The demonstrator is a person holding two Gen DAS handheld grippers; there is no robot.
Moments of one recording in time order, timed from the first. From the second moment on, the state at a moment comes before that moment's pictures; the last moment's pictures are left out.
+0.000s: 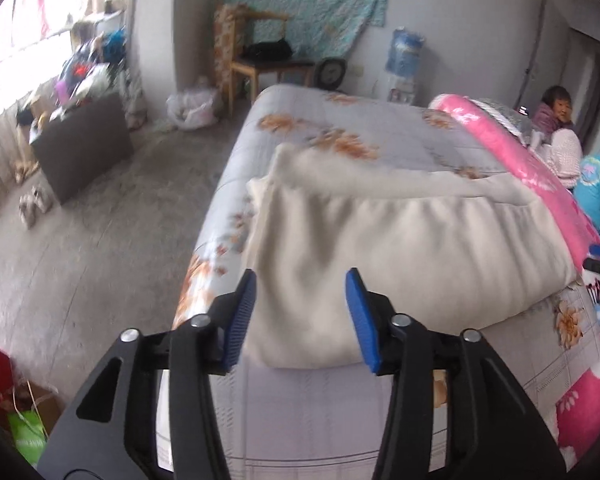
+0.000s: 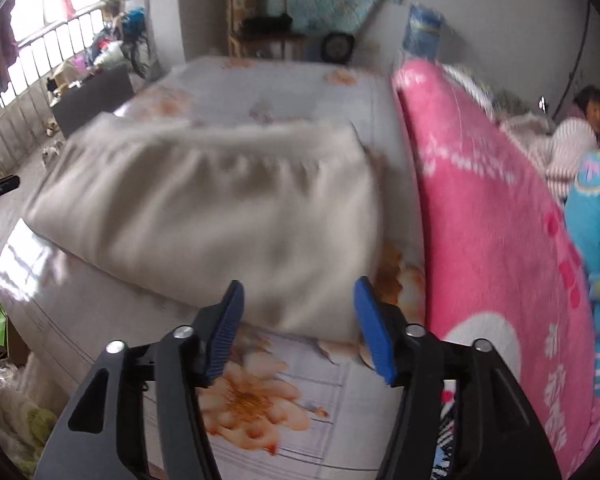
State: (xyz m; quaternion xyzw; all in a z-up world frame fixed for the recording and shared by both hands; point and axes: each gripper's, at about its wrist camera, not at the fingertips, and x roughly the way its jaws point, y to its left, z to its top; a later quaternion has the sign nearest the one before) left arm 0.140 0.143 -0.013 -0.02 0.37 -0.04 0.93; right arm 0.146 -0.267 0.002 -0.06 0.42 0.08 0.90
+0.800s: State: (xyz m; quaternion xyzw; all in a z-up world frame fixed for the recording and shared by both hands) left arm 0.148 0.082 -0.072 0.00 0.42 0.00 0.91; right arm 0.151 -0.263 -0.059 0.04 0.46 0.03 0.89
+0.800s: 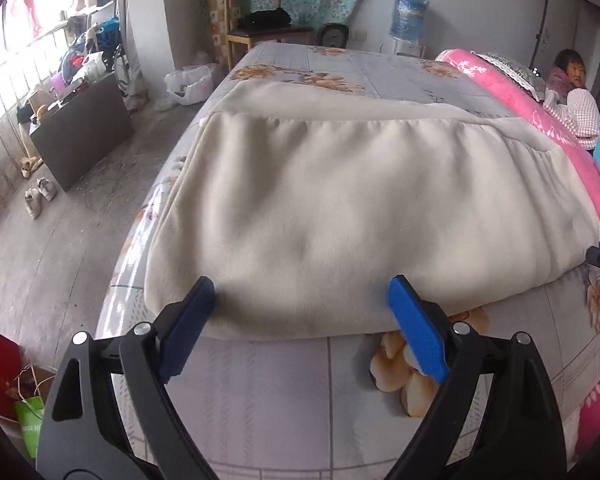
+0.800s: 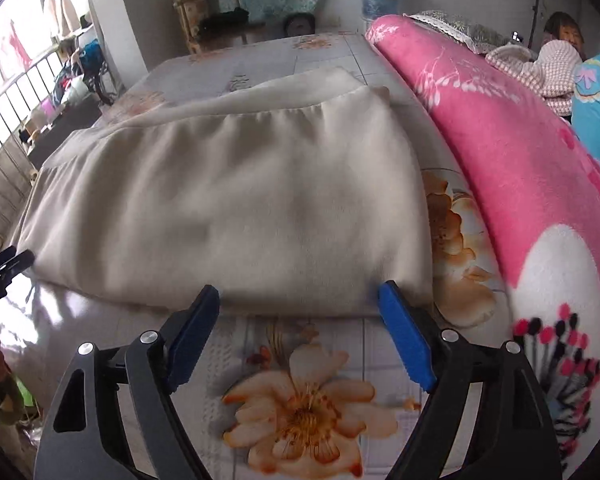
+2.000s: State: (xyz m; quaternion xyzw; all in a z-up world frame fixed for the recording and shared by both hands) left arm 0.088 0.004 -0.095 0.01 0.46 0.02 0.89; right arm 0.075 -0.192 -0.071 0.04 0.48 0.05 0.87
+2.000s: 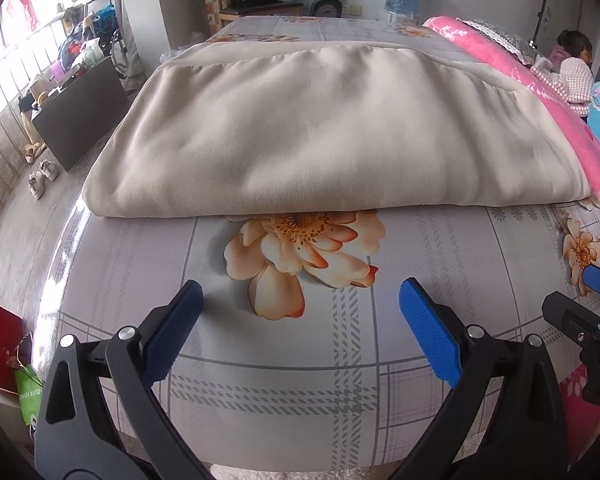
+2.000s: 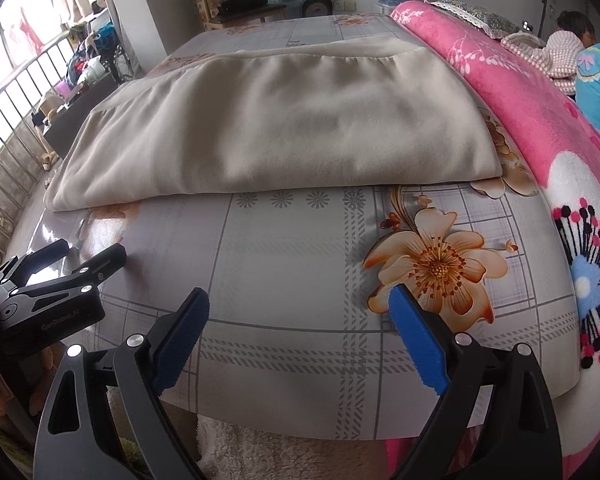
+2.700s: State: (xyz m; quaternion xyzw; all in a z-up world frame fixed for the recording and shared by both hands) left arm 0.059 0.004 -0.042 -0.02 0.43 0.03 0.90; right arm 0.061 -0.185 -0.036 0.04 0.45 0.05 0.89
